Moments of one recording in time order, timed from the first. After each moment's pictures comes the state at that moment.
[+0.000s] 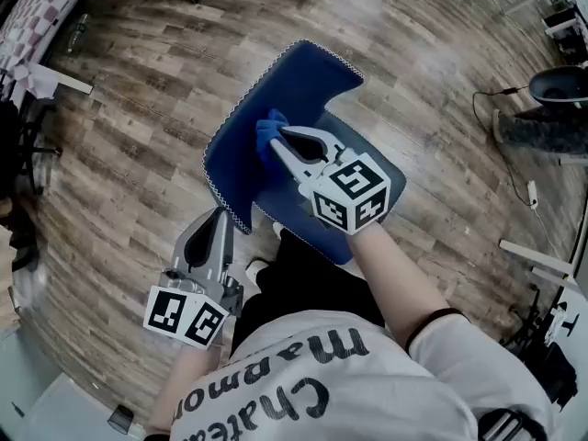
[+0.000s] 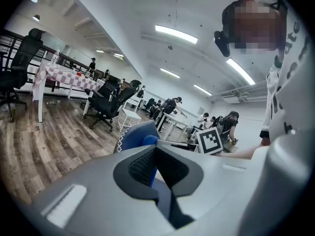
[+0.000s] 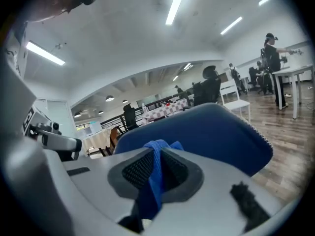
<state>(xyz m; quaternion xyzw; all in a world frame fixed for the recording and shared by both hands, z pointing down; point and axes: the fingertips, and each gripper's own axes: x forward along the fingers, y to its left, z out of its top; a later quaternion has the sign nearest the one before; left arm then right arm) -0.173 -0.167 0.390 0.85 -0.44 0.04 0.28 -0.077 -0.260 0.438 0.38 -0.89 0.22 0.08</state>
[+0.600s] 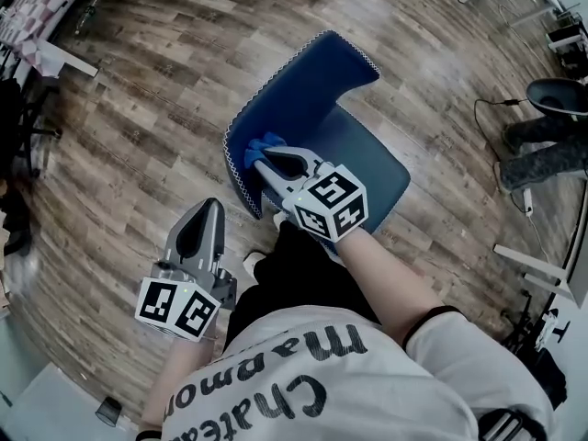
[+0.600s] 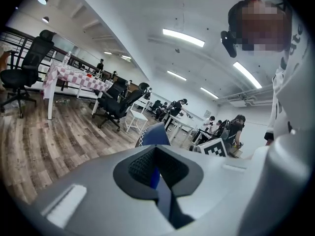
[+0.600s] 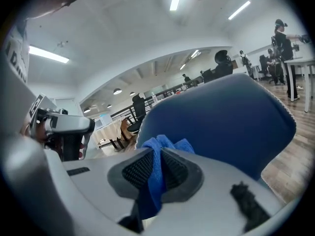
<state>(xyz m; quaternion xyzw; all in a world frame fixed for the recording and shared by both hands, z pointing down) -0.227 -0.152 0.393 0.83 -0.47 0.03 0.30 -0.157 -0.208 0.469 0.32 -0.91 0.25 0.12</state>
